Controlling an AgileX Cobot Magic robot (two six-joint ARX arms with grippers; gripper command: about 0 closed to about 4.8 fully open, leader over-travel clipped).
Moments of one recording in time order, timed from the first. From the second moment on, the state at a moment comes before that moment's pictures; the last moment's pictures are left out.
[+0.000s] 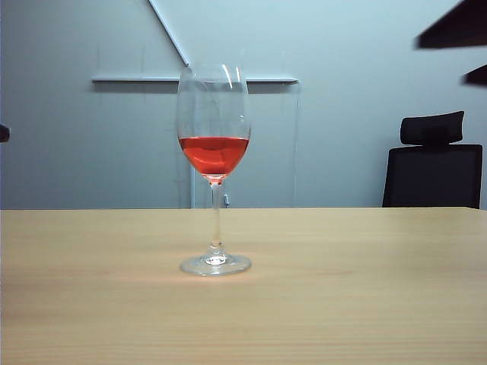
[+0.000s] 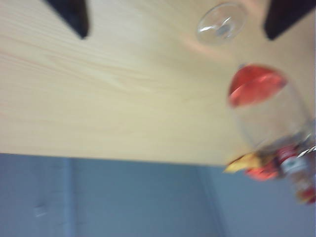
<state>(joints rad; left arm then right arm) -0.56 0.00 0.00 -0.07 -0.02 0.00 0.10 0.62 0.22 0.38 -0.49 0.13</state>
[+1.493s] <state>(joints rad) -0.56 0.00 0.00 -0.07 -0.02 0.00 0.49 1.90 0.59 1.24 -0.63 0.04</state>
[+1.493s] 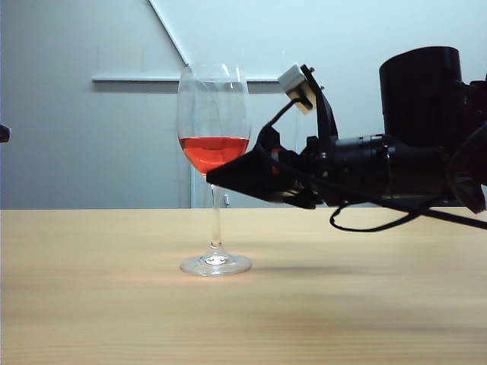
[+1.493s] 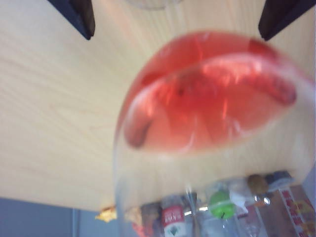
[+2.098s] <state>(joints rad) -0.56 0.00 0.00 -0.07 -0.02 0.00 0.53 1.95 0.64 1.22 -0.62 0.04</state>
